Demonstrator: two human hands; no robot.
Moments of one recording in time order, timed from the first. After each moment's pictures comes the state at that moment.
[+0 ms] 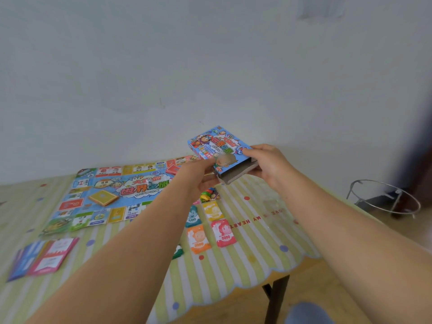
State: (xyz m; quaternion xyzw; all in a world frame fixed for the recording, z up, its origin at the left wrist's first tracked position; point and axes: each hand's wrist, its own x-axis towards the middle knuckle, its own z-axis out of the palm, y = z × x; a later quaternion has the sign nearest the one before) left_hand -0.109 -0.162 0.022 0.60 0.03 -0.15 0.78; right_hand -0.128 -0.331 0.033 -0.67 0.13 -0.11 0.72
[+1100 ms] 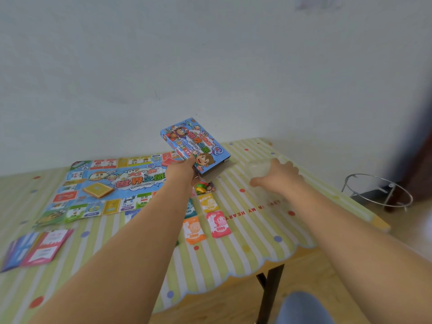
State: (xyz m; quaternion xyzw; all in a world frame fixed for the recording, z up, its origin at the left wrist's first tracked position) left_hand -0.085 -0.157 -0.005 0.63 0.15 -0.03 0.76; right_hand -0.150 -0.364 -0.007 -0.95 0.25 -0.03 0.16
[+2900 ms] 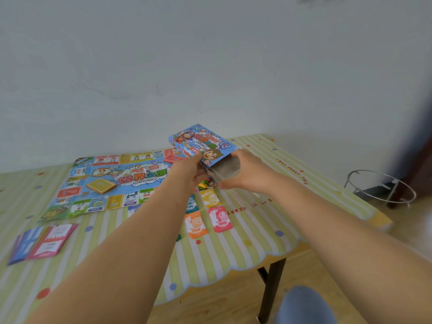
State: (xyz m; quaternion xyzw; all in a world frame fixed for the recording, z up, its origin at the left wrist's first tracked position) left_hand -0.094 -0.159 -0.004 0.59 0.10 -0.11 0.79; right_hand -0.151 -0.312 0.000 -0.95 -0.01 -0.06 0.30
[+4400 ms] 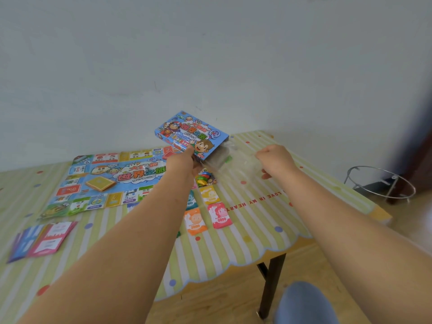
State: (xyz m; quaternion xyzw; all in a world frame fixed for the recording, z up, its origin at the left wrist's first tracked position) left_hand -0.085 -0.157 -0.003 0.57 0.15 -0.04 0.81; right_hand -0.149 -0.347 0.011 -0.85 0.23 -0.11 0.46
